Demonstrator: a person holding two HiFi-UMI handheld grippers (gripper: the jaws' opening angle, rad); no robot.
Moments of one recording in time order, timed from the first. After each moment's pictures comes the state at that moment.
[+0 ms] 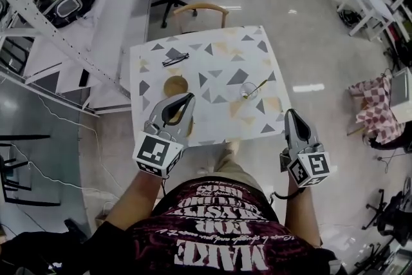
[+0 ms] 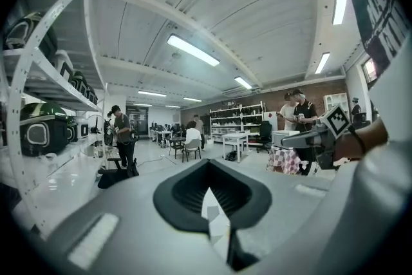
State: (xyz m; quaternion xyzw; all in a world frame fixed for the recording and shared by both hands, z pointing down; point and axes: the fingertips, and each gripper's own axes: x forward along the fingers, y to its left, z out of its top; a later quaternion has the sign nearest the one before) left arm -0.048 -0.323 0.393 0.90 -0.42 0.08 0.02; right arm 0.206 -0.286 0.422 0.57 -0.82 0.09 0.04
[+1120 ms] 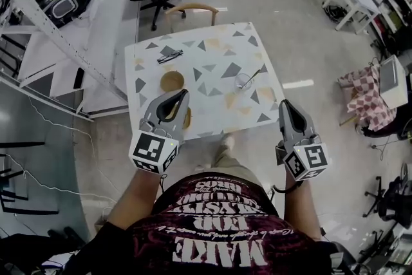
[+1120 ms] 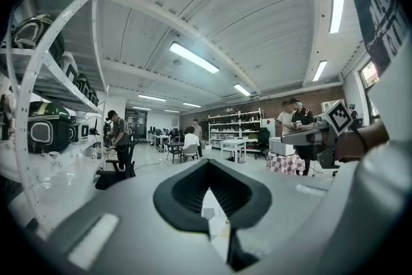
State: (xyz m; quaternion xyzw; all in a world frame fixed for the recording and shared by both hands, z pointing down) left arm -0.071 -0.289 0.377 0.91 -0.42 0.05 0.01; right arm 0.173 -0.249 0.384 0.58 -0.81 0.05 0.04
